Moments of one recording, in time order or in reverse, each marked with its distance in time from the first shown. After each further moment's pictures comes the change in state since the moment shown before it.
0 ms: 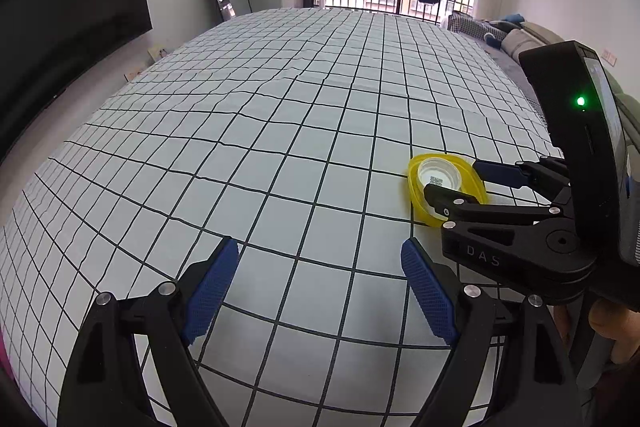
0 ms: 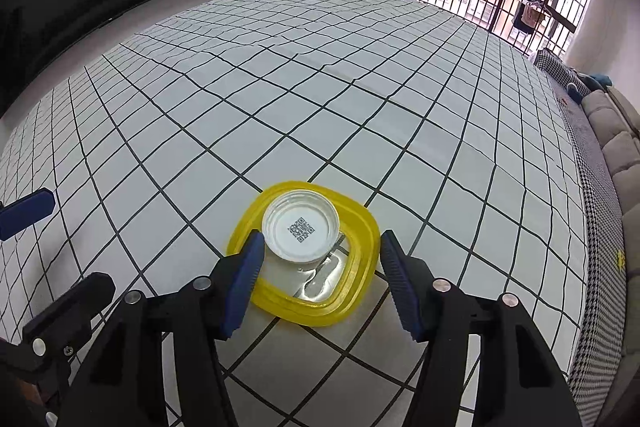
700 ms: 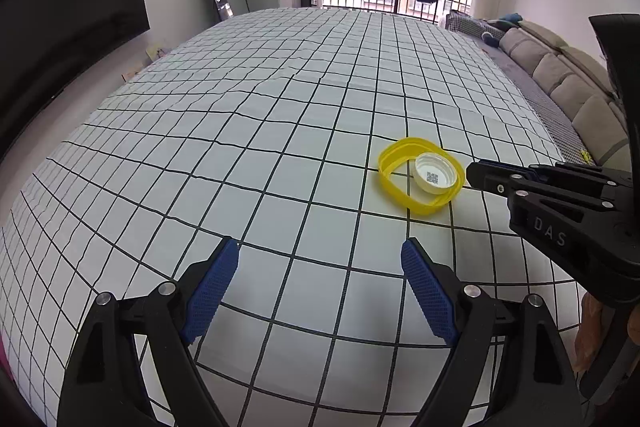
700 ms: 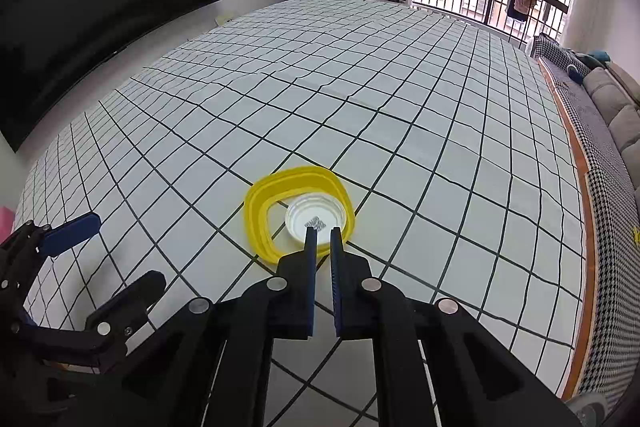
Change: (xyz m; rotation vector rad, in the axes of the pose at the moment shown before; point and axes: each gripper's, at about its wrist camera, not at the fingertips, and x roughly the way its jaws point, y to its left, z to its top) left arm -0.002 -0.005 -0.001 0.003 0.000 -0.005; right arm -0.040 -0.022 -0.009 0.102 -0.048 0.075
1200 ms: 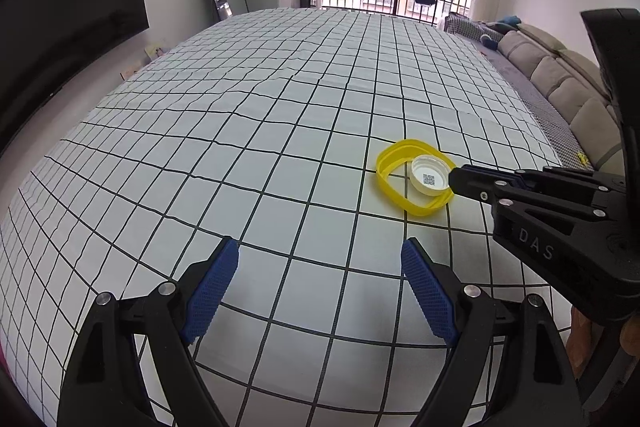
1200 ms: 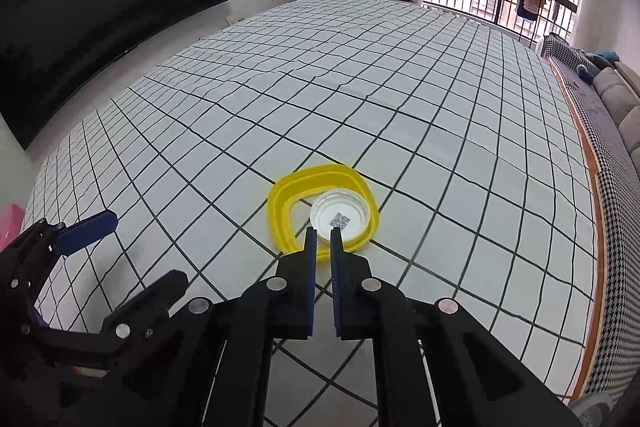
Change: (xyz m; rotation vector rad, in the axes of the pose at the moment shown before) left arm -0.003 -0.001 0.000 -0.009 -0.002 -0.016; right arm 0.003 0.020 0.002 -0.024 0.006 0.036
